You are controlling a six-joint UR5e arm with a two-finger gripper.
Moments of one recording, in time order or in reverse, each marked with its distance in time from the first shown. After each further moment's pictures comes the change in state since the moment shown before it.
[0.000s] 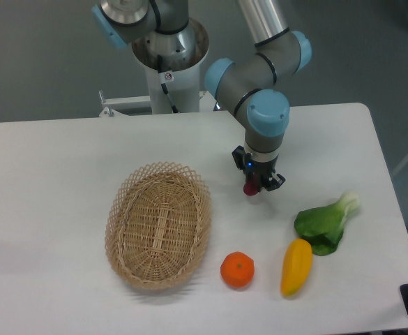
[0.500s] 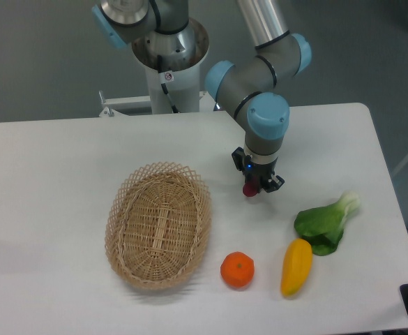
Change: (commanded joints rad) arm 0.000 -0.002 0.008 0.002 0.002 0.000
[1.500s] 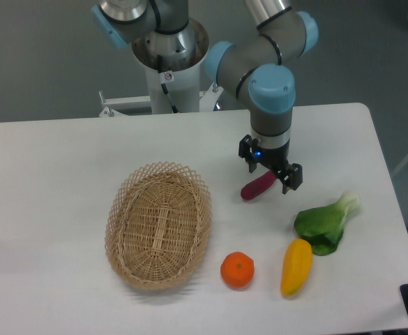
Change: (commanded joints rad) arm -0.003 0.133 0.144 -0.005 0.000 -0.017
